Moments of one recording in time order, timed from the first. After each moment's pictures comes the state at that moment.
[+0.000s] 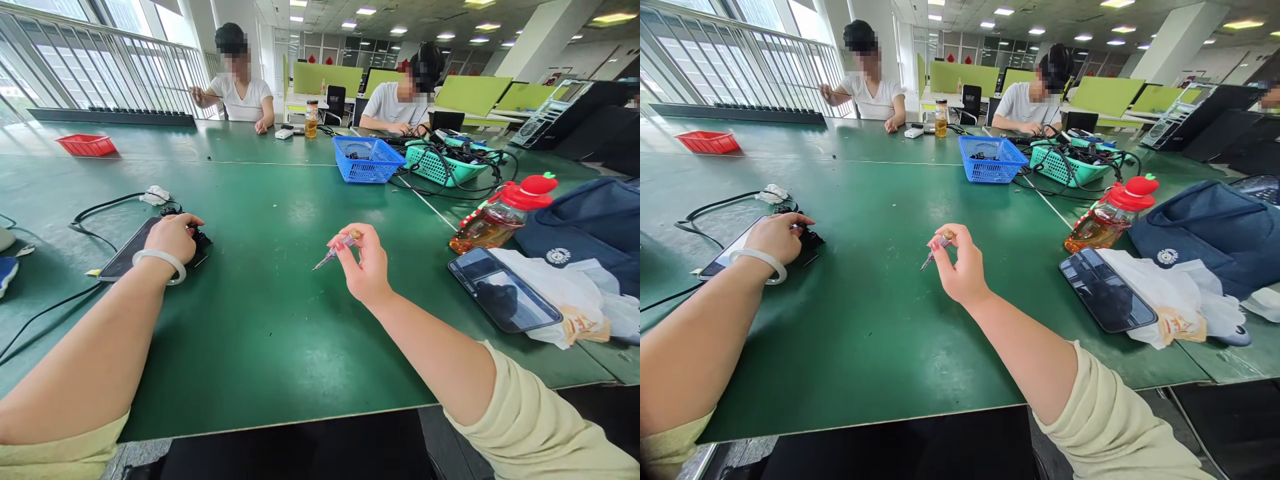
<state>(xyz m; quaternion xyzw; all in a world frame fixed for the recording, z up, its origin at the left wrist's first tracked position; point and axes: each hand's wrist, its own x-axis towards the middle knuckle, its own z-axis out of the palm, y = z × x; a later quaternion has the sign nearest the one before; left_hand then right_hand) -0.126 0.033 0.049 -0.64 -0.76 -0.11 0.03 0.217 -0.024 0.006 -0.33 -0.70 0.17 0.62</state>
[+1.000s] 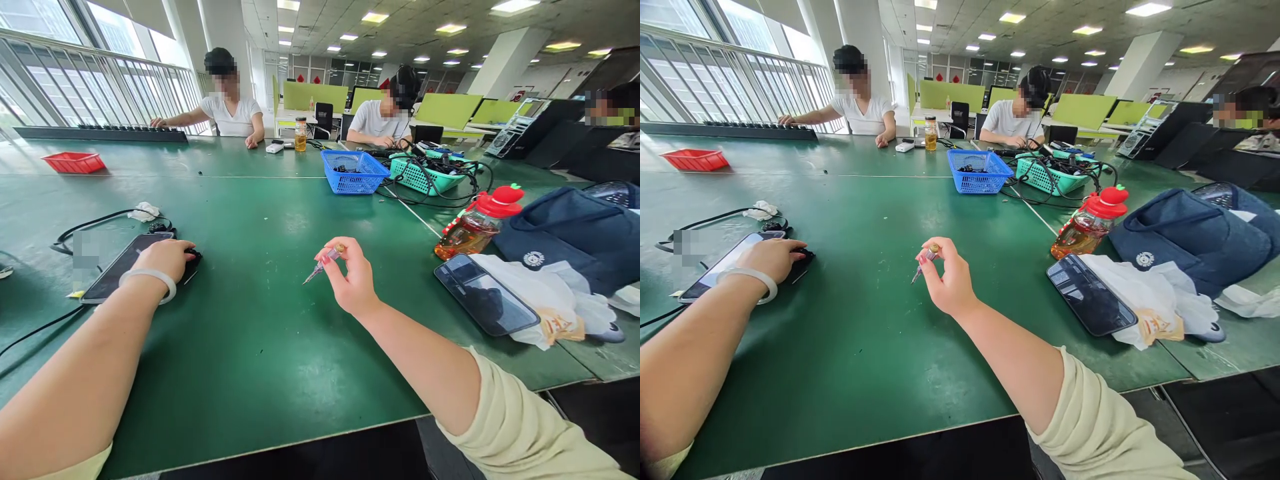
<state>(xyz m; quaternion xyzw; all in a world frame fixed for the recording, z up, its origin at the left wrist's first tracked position) -0.136 0.047 0.042 -0.68 -0.73 0.04 0.04 0.216 -0.024 0.009 -0.35 -0.70 0.17 0.60</state>
